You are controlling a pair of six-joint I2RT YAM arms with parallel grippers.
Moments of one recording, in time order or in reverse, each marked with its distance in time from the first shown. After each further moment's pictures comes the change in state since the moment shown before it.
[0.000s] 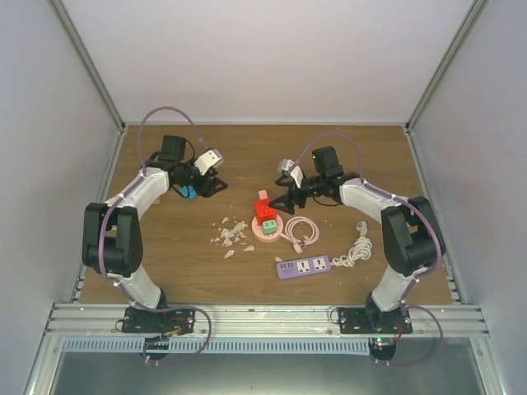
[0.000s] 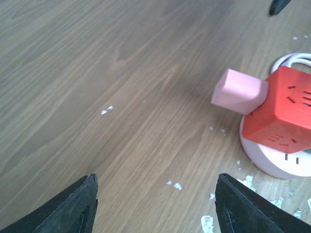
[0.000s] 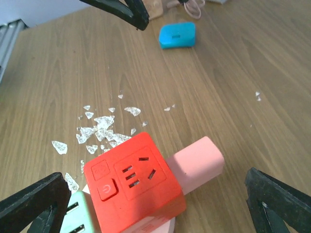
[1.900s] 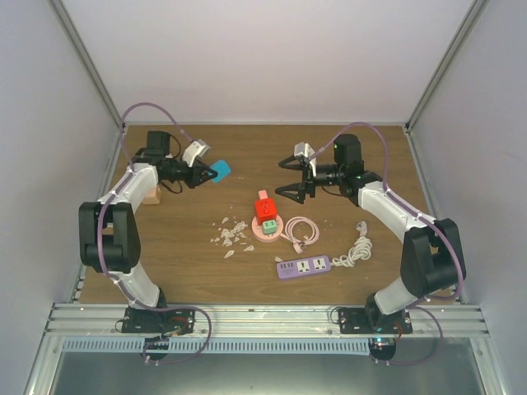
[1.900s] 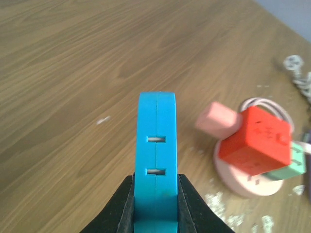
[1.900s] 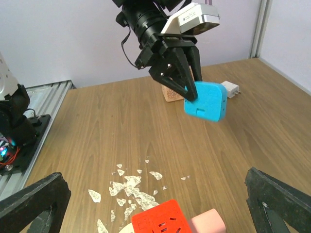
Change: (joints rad) left arm 0.055 0.018 0.057 -0.035 0.212 -0.125; right arm -0.047 -0.189 -0.029 0.165 -0.195 0.151
